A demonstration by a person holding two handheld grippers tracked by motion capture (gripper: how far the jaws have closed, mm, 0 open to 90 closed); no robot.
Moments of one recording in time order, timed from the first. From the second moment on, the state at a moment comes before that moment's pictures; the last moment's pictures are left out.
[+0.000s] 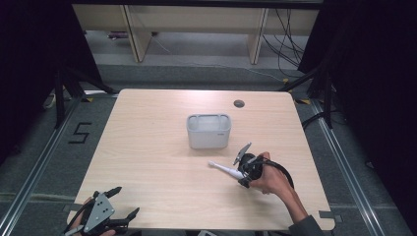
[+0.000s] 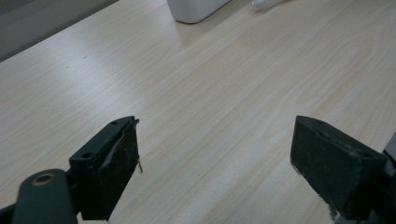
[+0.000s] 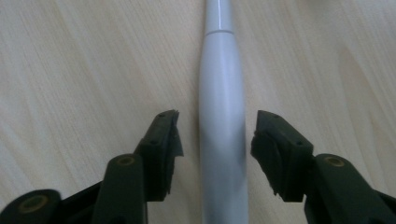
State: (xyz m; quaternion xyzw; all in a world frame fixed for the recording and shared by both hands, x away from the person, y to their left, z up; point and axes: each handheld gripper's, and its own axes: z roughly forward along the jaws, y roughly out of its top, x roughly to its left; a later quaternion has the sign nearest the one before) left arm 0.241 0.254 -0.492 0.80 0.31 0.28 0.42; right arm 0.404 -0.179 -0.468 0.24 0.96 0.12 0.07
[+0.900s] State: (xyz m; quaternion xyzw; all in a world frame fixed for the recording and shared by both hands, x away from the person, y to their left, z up) left arm 0.243 0.254 -0.492 0.81 0.30 0.28 0.42; right arm 0.427 -0.161 -0.475 0.23 0.97 0.03 0.03
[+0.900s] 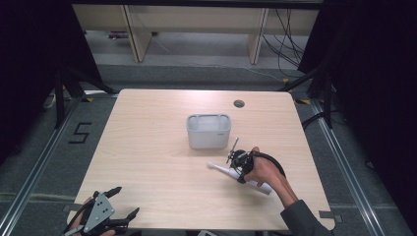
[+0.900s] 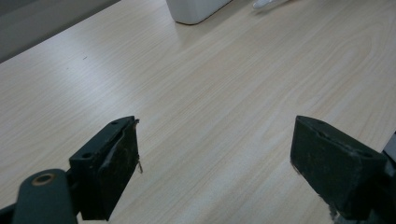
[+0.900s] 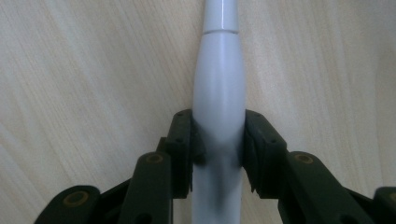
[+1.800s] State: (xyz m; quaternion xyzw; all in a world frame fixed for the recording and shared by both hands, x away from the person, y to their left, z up) left arm 0.242 0.254 -0.492 0.80 0.30 0.28 0.43; right arm 0.427 -0.164 -0.452 0.23 0.97 0.06 0.02
